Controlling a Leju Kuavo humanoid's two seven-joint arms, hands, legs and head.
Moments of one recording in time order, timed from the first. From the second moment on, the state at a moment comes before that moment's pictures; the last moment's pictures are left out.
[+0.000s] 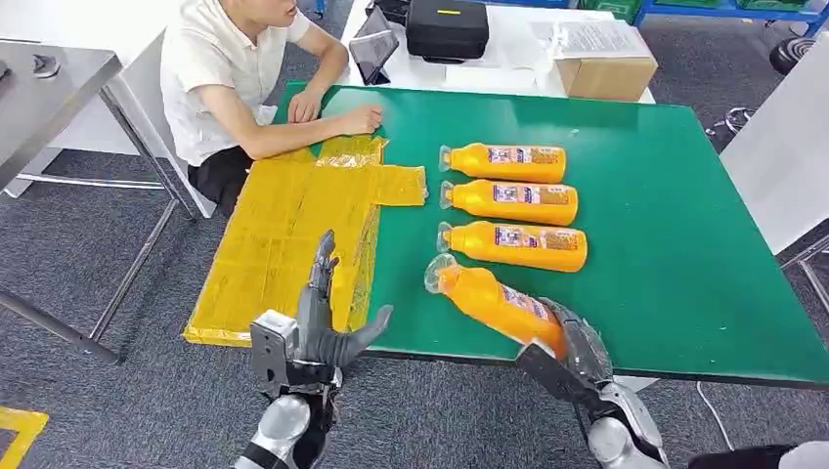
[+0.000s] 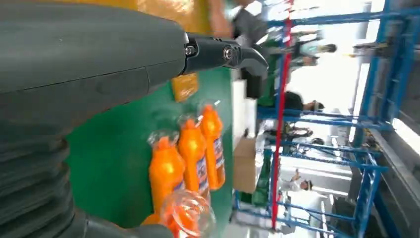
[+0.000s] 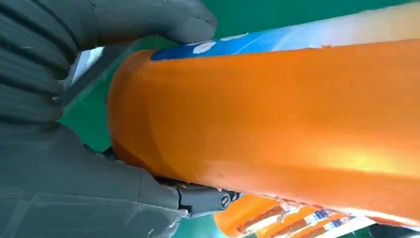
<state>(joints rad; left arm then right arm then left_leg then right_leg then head) -0.08 -0.27 -0.34 -1.22 0.28 0.24 -0.54 -0.04 -0.18 0.23 -1.15 0.67 -0.22 -0.35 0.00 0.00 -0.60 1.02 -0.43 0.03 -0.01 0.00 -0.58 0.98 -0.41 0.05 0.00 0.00</state>
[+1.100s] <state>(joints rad) 0.04 -0.18 -0.47 -1.35 0.61 -0.06 -0.35 0.05 0.02 0.46 -1.35 0.47 -0.27 -0.44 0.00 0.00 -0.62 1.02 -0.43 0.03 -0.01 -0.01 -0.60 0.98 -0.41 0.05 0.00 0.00</state>
